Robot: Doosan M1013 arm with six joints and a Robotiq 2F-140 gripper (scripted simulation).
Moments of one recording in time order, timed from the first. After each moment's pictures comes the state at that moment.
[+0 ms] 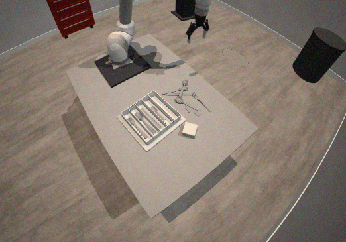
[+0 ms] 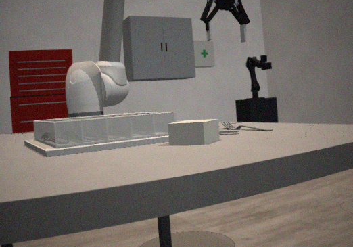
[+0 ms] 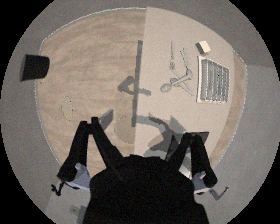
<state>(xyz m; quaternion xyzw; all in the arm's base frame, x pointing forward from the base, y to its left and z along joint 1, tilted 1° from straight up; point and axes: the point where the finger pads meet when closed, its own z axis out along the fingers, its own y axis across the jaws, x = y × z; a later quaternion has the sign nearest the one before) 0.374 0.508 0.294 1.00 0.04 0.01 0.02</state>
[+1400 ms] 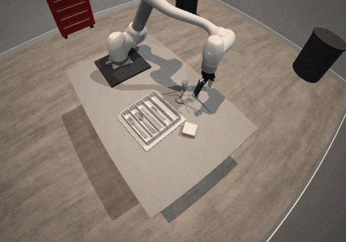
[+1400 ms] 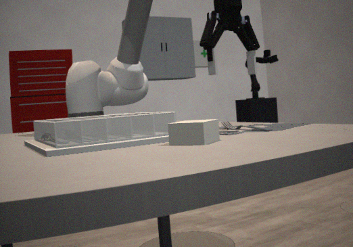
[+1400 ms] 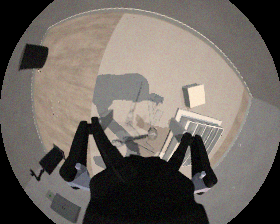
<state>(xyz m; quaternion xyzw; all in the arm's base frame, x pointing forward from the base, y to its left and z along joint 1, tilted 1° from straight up) 0.715 0.349 0.145 0.99 0.16 0.00 0.00</state>
